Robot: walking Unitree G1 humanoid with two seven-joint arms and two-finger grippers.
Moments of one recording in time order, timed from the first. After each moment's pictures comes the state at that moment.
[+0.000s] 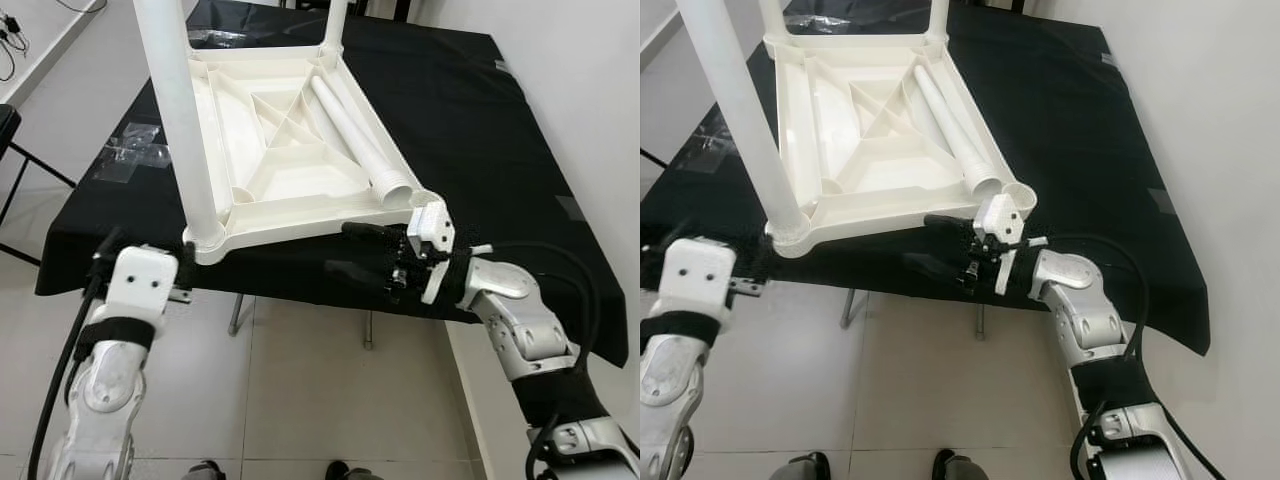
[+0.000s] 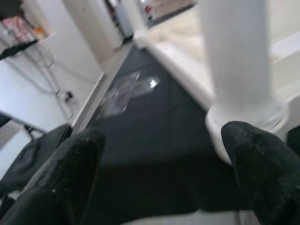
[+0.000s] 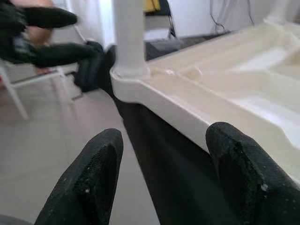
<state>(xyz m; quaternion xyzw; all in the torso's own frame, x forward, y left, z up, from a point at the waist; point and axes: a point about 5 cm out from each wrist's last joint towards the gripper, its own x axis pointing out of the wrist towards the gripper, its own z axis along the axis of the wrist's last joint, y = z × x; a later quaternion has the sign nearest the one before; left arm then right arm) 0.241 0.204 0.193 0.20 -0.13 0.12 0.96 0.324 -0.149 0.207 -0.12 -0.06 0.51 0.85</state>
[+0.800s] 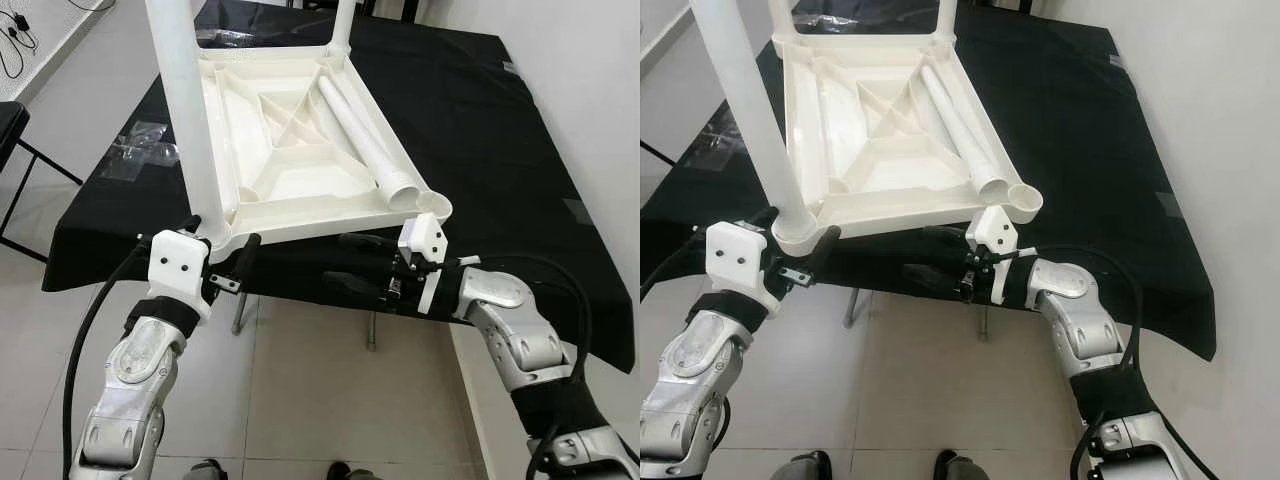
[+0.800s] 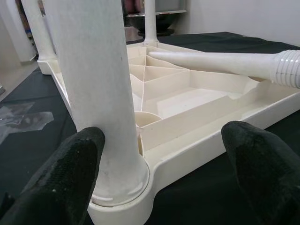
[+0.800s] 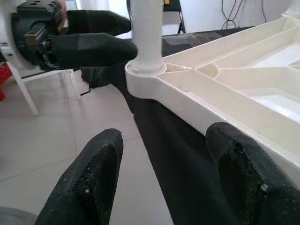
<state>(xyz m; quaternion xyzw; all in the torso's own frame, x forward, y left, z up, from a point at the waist) 0.276 0.161 0.204 0.07 -0.17 -0.09 0.98 0.318 -0.142 0.201 -0.12 -0.05 0.53 0.84</state>
